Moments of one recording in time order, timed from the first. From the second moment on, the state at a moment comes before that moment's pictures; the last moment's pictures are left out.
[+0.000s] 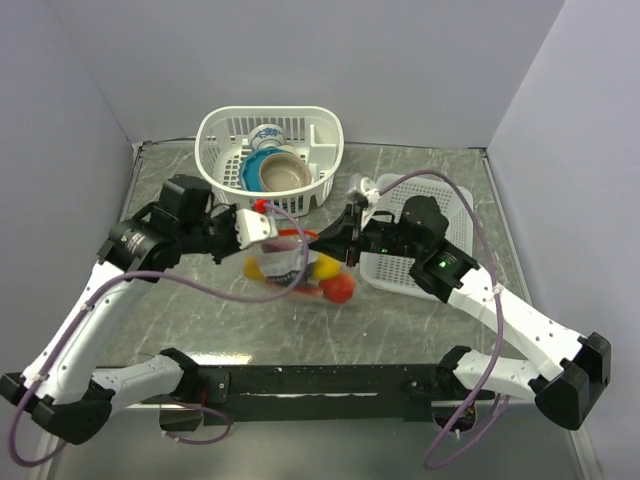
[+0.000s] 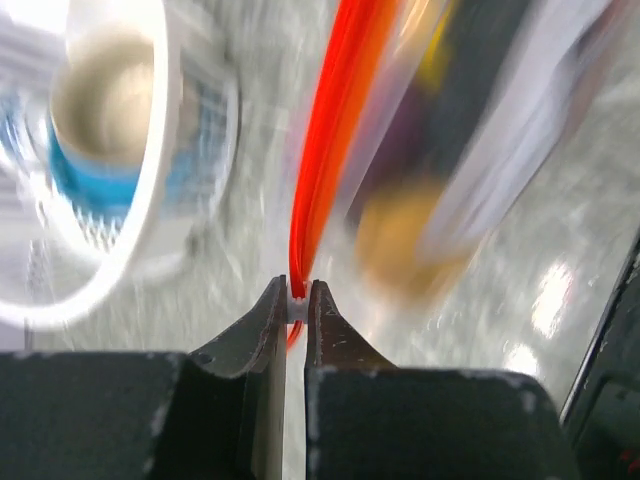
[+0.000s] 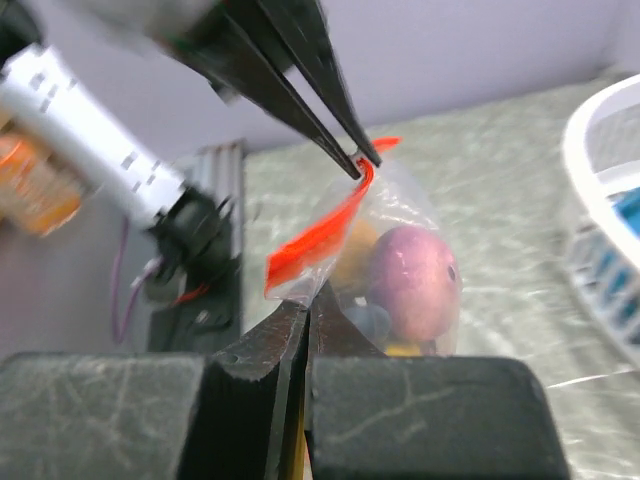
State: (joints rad) left arm -0.54 1.07 1.41 -1.02 0.35 0.78; right arm 0.72 1.08 0.97 0.14 -0.69 0.16
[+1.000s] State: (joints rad) left arm 0.13 1.36 1.61 -1.09 0.67 0.91; right arm 0.67 1.41 1.02 0.45 -0.51 0.35
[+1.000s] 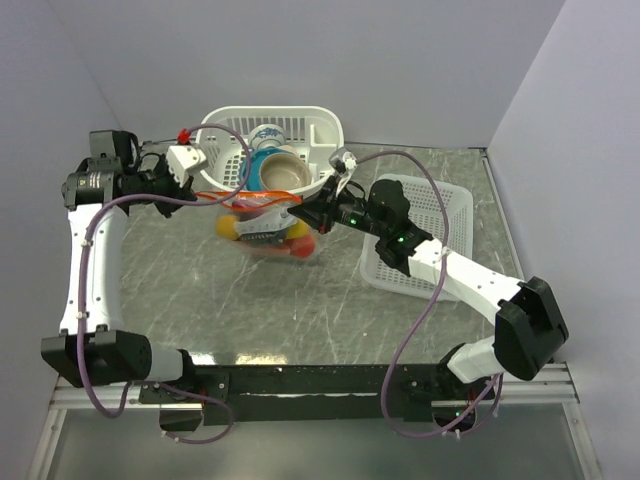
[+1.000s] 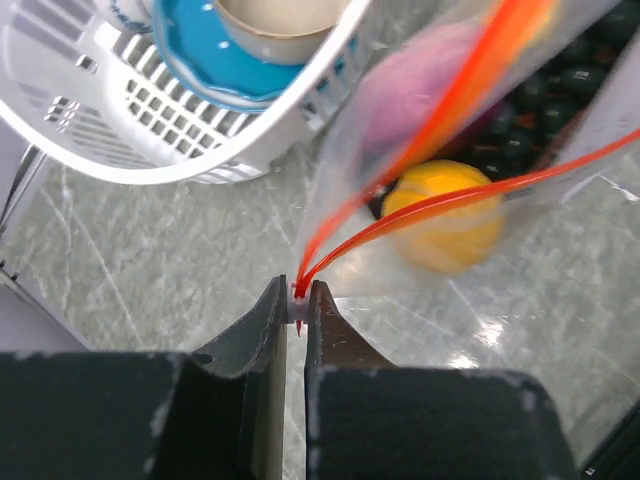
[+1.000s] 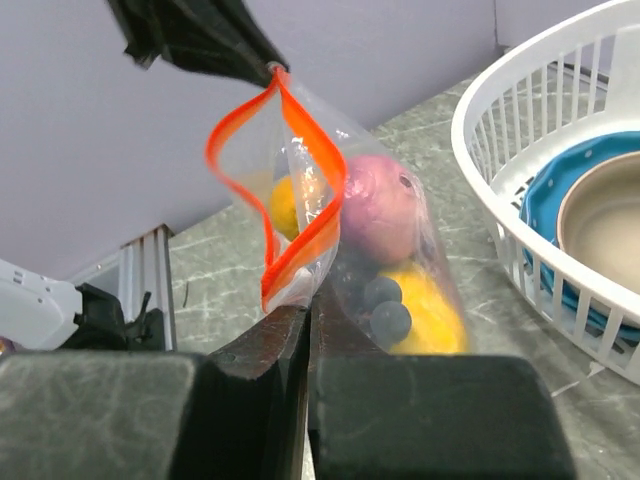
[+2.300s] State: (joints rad) left arm -0.29 1.47 1.26 -0.91 0.41 0.62; right arm 1.45 1.07 0.69 -0.17 -0.02 0.52
